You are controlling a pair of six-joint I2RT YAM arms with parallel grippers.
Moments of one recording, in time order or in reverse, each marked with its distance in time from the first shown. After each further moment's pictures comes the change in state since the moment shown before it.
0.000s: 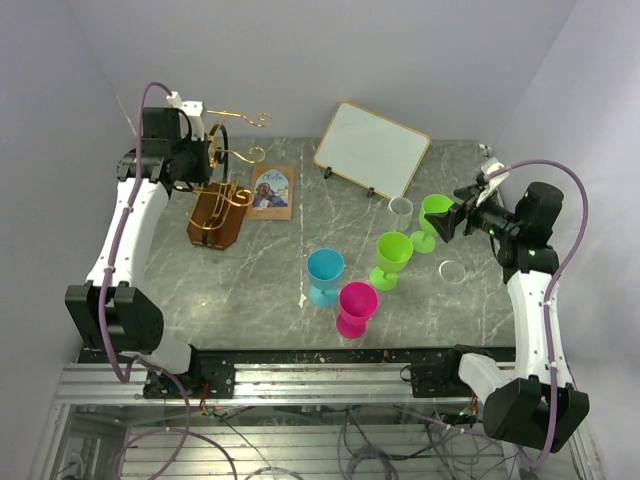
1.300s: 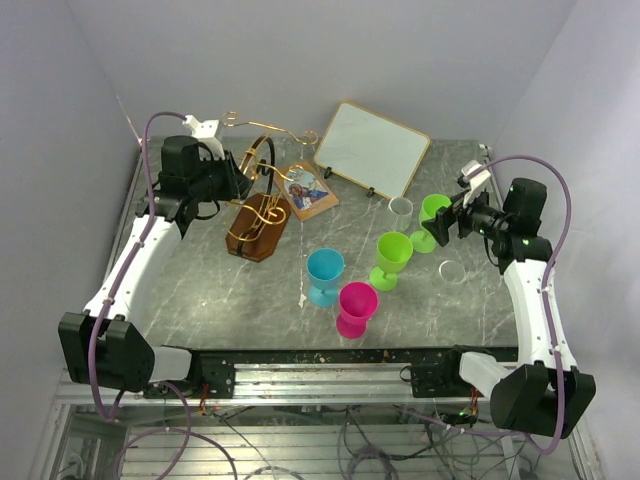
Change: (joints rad) left arm -0.129 -0.201 -0.363 0.369 0.188 -0.284; right arm 0.060 0.073 0.032 -0.135 0.127 -0.162
